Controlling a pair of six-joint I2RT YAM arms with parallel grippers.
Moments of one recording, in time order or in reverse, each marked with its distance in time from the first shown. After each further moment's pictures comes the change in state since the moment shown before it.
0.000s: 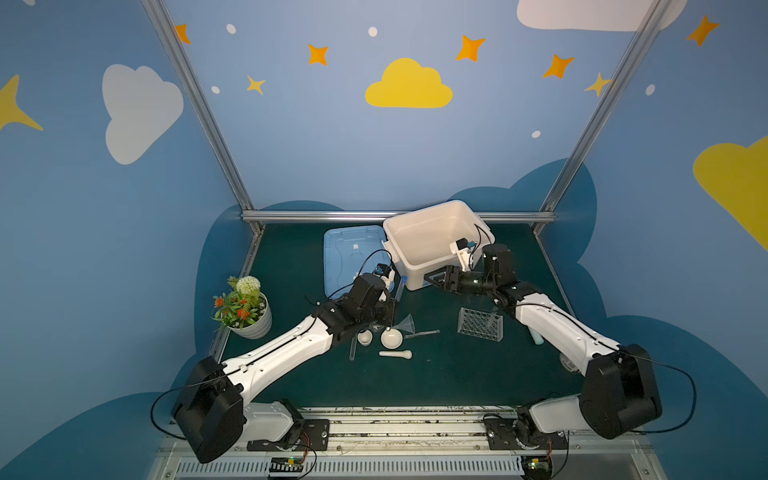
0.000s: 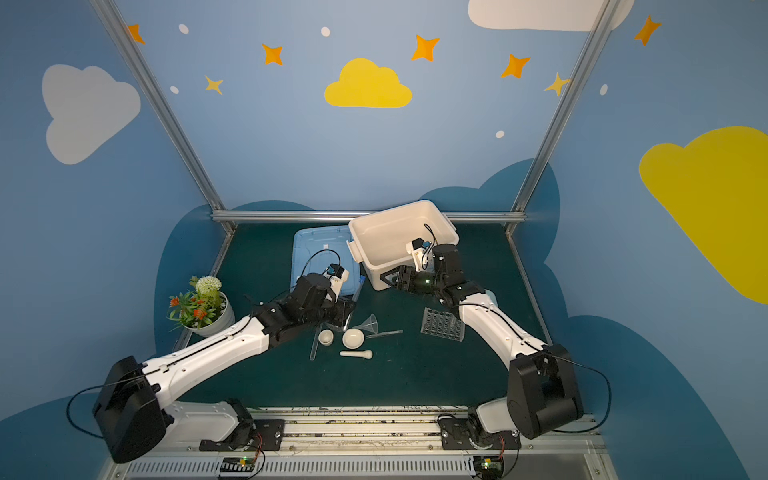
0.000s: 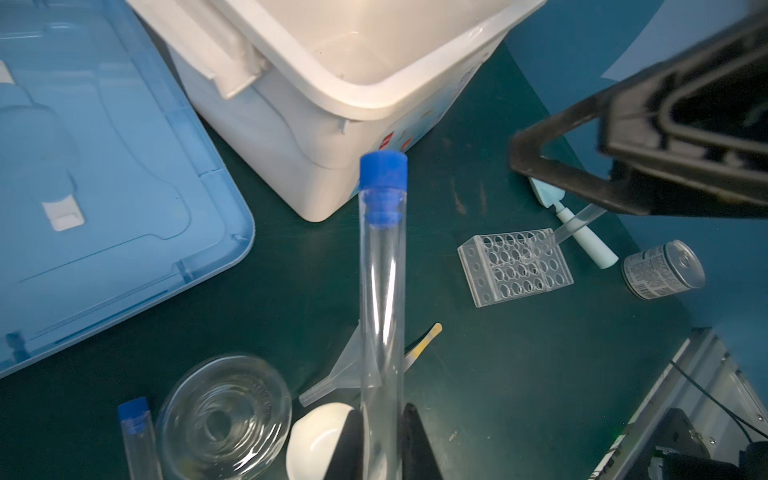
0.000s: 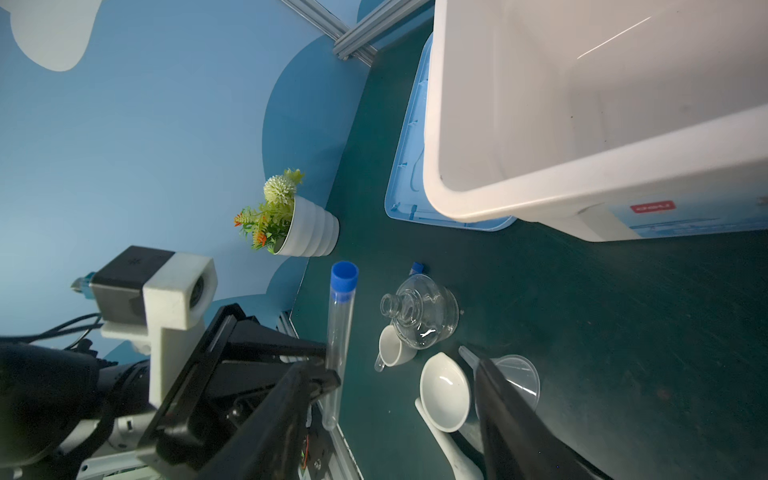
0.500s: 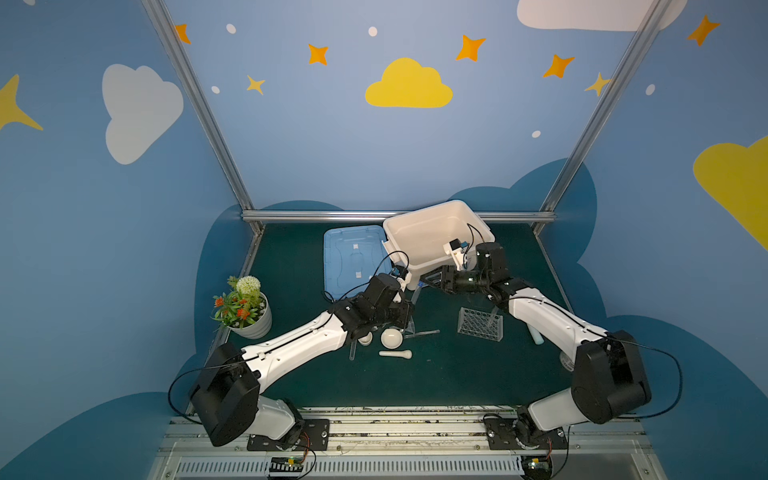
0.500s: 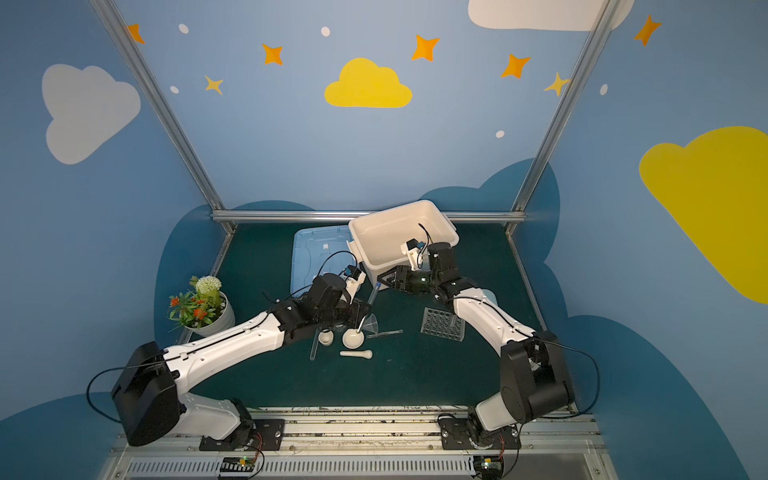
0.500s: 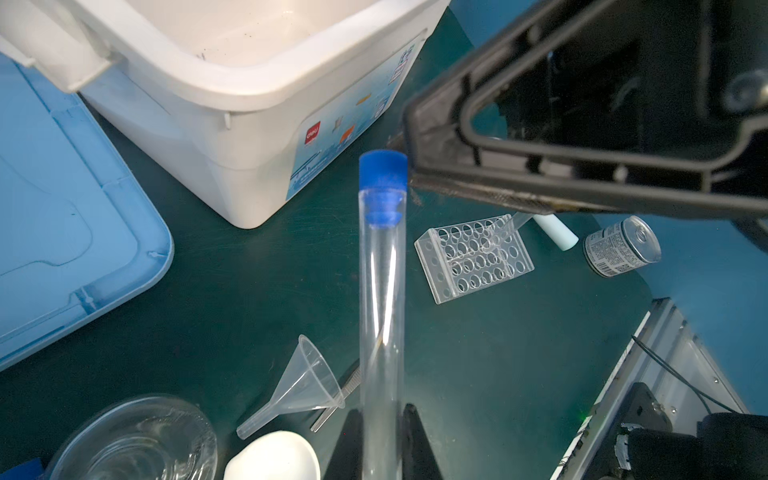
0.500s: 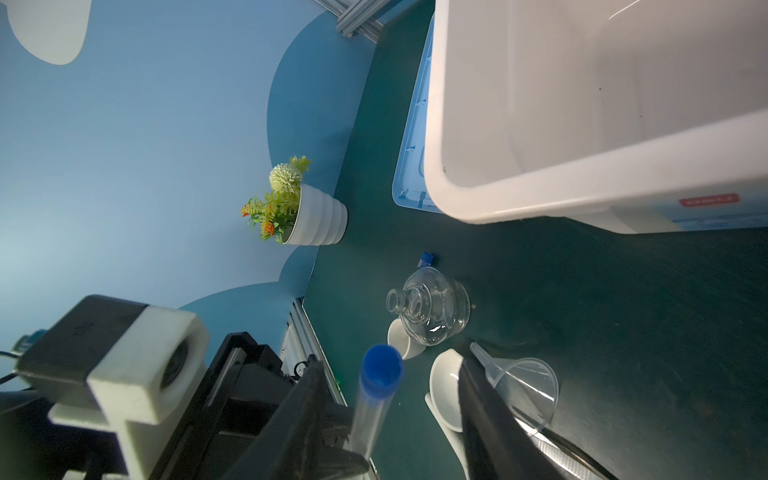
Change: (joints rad) left arm -0.054 0.087 0.053 0.048 0.039 0.000; right arm 0.013 0.063 0.026 0.008 -0.059 0.015
